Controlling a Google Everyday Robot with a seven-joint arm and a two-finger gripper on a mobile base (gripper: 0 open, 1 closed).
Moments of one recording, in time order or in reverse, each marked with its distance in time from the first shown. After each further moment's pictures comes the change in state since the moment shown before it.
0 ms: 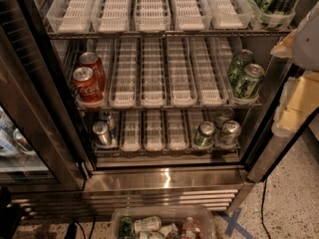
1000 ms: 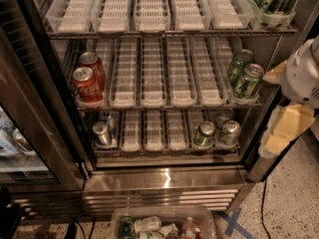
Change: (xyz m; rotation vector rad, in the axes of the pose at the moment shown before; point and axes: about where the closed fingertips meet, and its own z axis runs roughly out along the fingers) arm 0.007 0.018 0.049 -0.025 -0.061 0.043
